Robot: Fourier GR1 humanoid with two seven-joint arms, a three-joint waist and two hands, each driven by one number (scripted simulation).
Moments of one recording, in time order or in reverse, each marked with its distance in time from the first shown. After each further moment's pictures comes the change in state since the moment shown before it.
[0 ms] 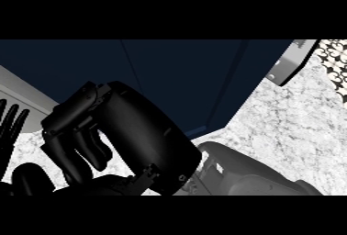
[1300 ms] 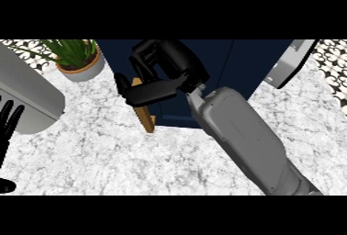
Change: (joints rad) left arm -0.037 -0.052 0.100 0.022 -0.040 -0.057 0.073; right arm 0.013 -0.011 -0.220 0.523 -0.101 0.326 -0.422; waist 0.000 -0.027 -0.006
